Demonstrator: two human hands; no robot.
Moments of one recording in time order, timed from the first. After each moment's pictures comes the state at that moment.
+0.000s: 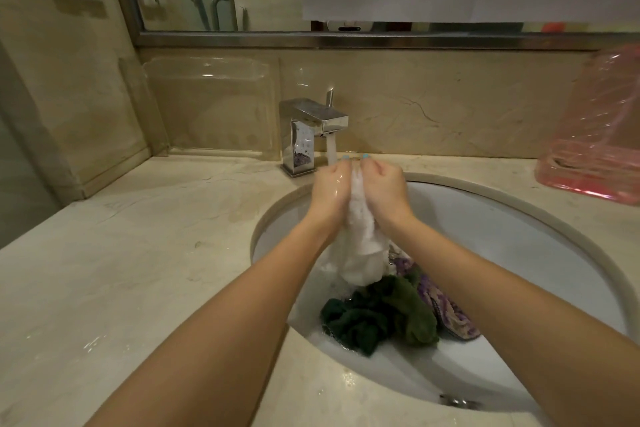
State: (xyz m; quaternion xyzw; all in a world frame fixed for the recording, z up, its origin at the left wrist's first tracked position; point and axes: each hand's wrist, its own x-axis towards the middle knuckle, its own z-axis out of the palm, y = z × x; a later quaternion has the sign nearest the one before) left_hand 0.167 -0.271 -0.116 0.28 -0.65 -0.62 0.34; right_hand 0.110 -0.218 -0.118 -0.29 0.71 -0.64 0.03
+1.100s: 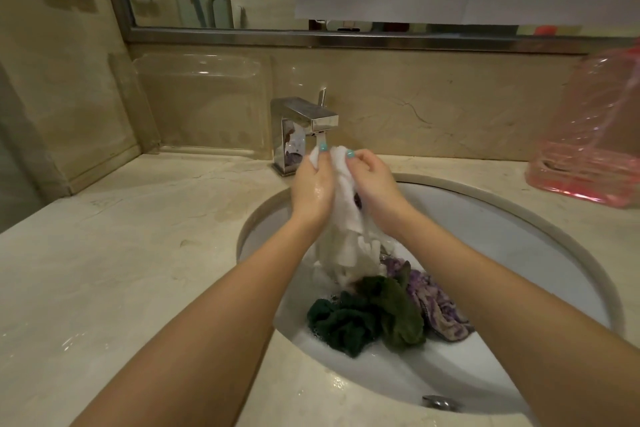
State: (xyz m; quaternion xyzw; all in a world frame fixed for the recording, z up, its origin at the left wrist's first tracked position) left_hand 0.166 -0.278 -0.120 0.27 -0.67 -0.54 0.44; right_hand 0.093 -0.213 -0.113 -0.34 0.67 -0.64 0.17
